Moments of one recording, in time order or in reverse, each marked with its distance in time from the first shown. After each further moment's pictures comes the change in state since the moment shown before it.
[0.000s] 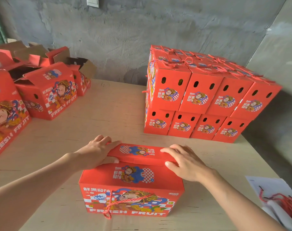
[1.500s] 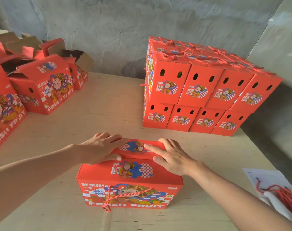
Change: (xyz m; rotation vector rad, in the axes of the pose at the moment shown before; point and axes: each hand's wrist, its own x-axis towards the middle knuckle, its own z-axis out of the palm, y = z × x) left_hand 0.009 0.011 -0.003 0.078 -0.098 0.152; right_hand 0.017 -0.013 0.019 -0.013 -0.088 -0.130
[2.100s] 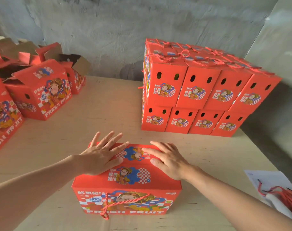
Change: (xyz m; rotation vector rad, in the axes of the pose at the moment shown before) left_hand 0.005 0.012 0.006 -0.034 0.018 -0.106; right_hand 0.003 -0.003 -0.002 0.055 0.152 -0.036
